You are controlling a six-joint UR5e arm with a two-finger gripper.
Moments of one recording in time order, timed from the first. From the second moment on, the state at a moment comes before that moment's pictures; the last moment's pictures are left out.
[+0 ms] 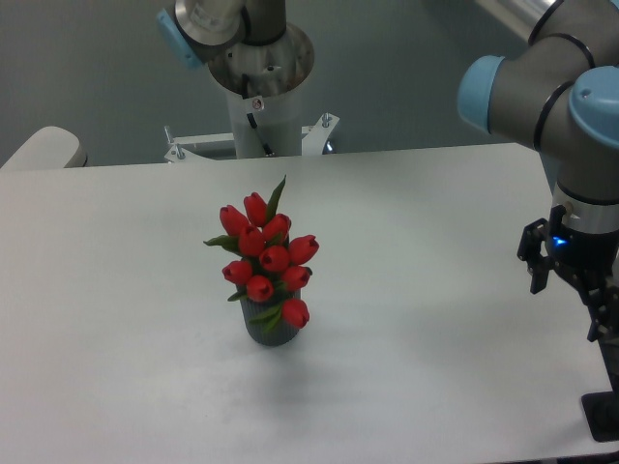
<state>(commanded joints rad) 2.72 -2.14 -1.08 -1.14 1.46 1.76</state>
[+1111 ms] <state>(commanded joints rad) 2.73 -2.01 -1.24 -1.21 1.35 1.70</state>
